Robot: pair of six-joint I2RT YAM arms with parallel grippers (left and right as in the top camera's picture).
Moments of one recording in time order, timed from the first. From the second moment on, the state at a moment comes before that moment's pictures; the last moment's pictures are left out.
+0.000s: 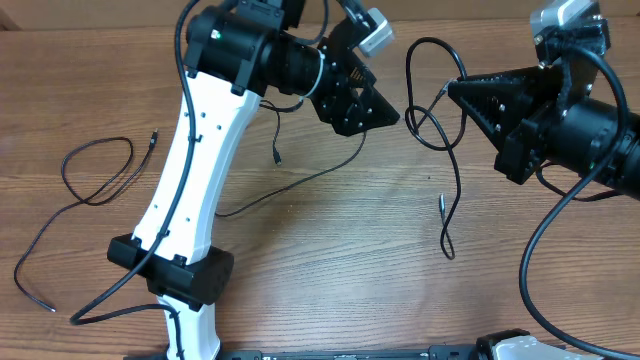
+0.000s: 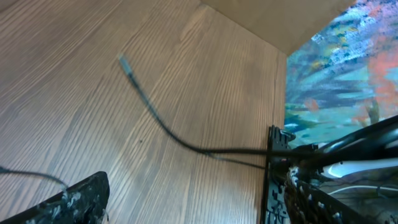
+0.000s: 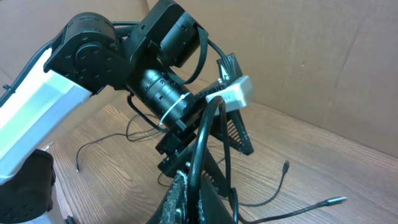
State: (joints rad) left arm -0.43 2.02 2.46 -1.43 0.87 0.37; right arm 0.22 1.39 2.30 -1.35 -0.57 -0.04
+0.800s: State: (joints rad) left arm -0.48 2.02 2.46 -1.41 0.83 0.26; right arm 0.22 1.39 2.30 -1.36 -0.55 -0.04
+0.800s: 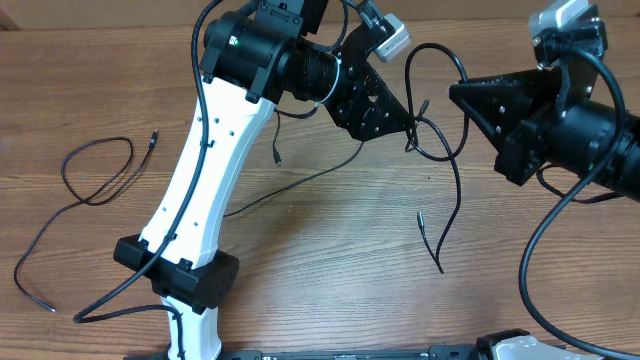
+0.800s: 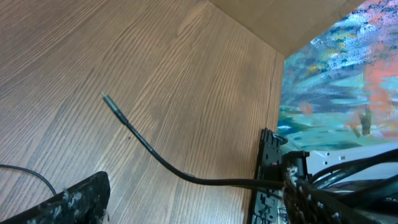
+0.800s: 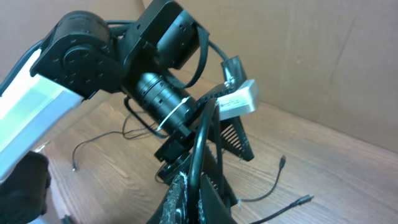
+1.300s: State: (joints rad) left arm -0.43 2.02 2.46 -1.42 0.83 0.25; right arm 0.22 1.42 2.30 -1.33 -0.52 -0.04
